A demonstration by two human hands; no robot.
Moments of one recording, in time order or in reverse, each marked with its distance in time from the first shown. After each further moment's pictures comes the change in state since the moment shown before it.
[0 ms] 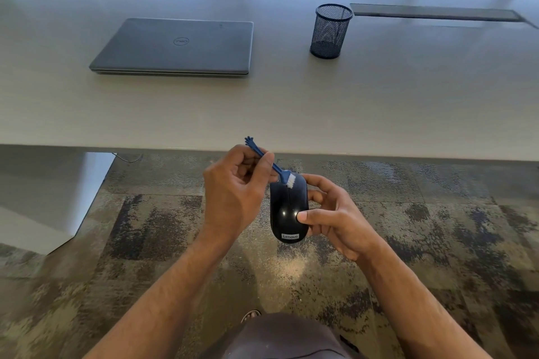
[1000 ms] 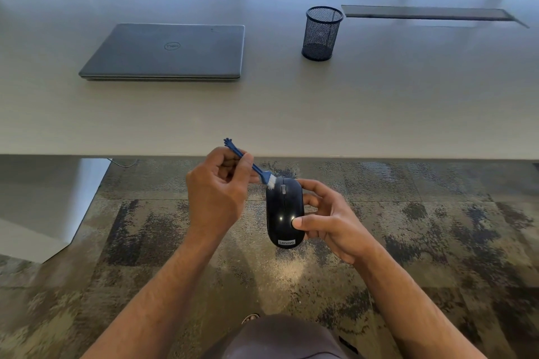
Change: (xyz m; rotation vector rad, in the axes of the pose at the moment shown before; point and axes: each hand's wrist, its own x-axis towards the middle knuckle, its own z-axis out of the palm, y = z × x) left_hand 0.008 -0.006 -0.004 0.096 0.058 -0.073; right_hand -0.001 0.002 -0.008 -0.080 0.018 -0.001
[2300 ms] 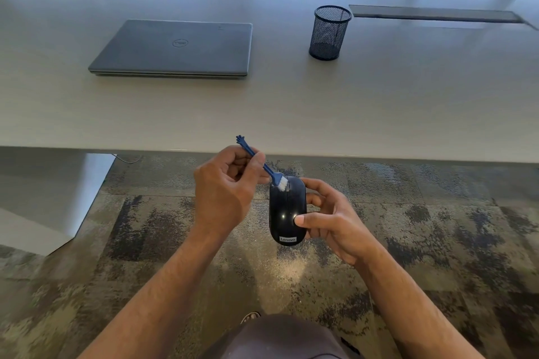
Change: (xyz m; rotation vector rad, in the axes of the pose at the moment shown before) left_hand -0.003 0.007 -0.004 -0.037 -0.067 0.019; right_hand 0.003 0.007 0.003 0.000 0.051 0.029
